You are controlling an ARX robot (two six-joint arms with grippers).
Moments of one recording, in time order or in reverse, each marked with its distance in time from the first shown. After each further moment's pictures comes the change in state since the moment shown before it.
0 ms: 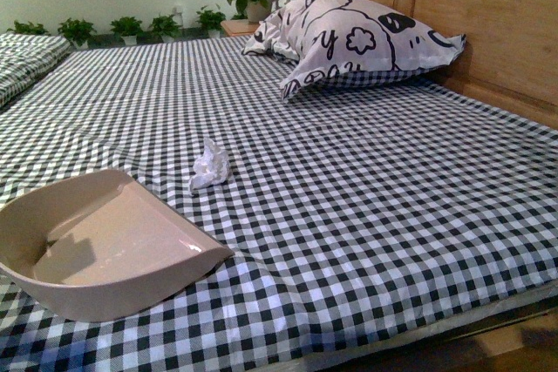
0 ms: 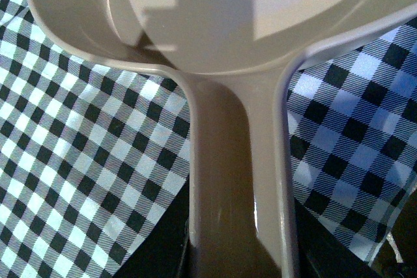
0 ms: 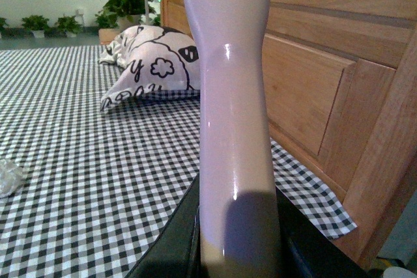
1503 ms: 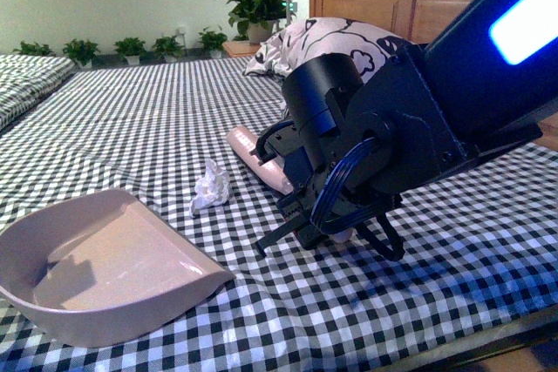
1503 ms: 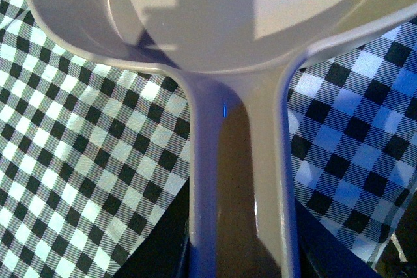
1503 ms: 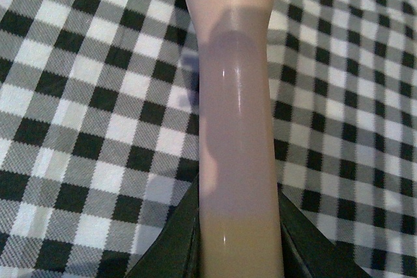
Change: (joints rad) left arm 0.000 0.003 0.004 0.000 -0.002 0.009; right arm -0.046 1.670 1.088 -0.203 -0.422 -0.159
